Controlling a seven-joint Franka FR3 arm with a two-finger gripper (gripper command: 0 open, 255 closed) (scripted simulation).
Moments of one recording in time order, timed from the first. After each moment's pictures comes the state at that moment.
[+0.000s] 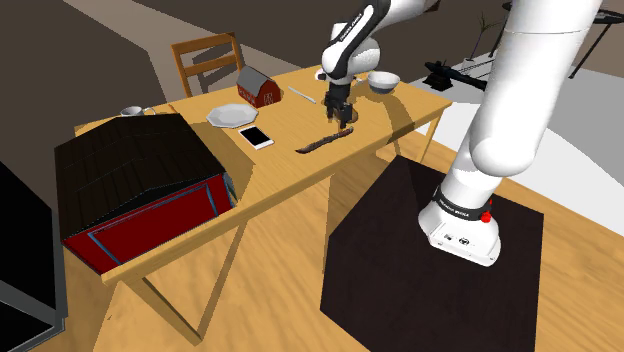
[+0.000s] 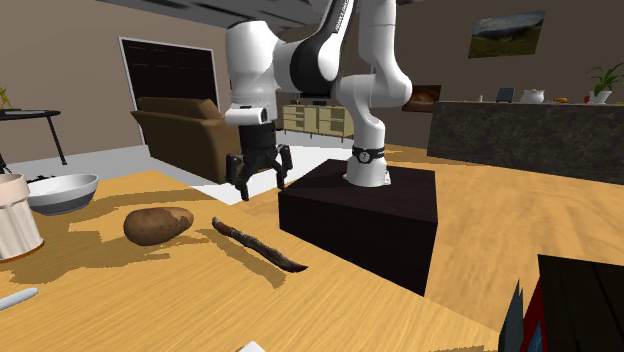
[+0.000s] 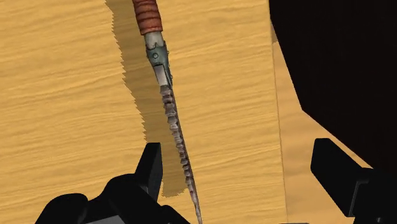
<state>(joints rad) 0.12 0.15 -0.39 -2.35 0.12 2.47 -1.51</state>
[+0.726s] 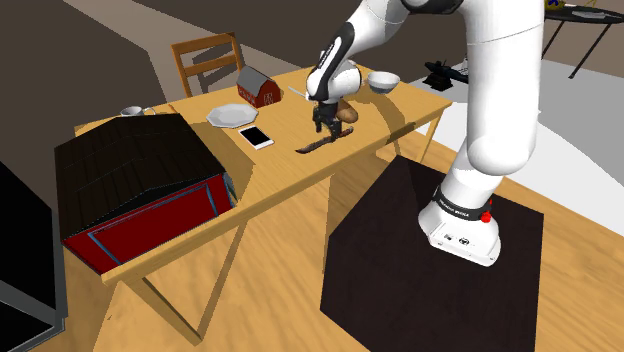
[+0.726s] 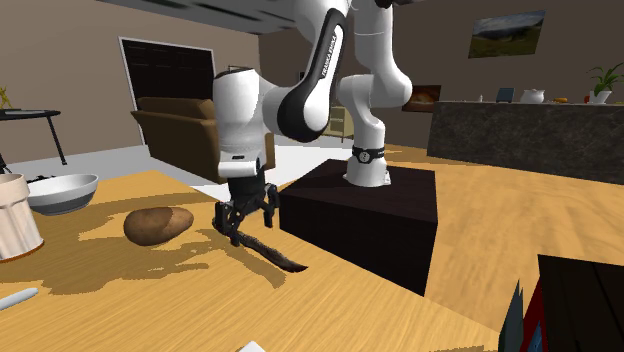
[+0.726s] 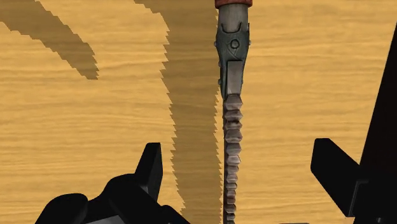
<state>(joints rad) 0.04 0.45 -0.28 -2.20 0.27 2.60 -1.77</state>
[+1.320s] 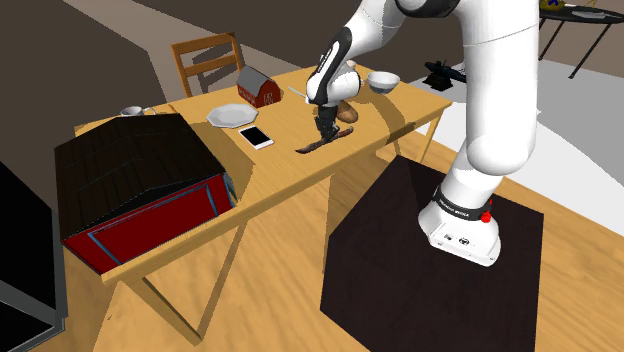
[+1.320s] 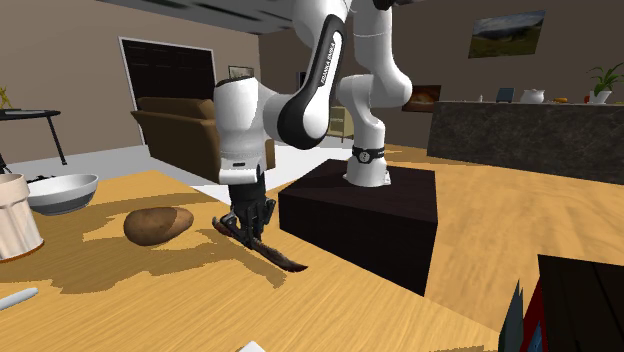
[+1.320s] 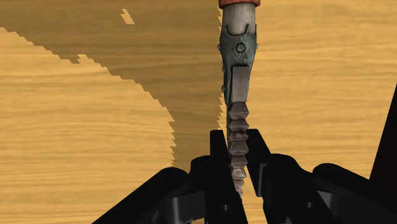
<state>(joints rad) 0.03 0.48 -0.27 -2.19 0.28 2.62 -1.78</state>
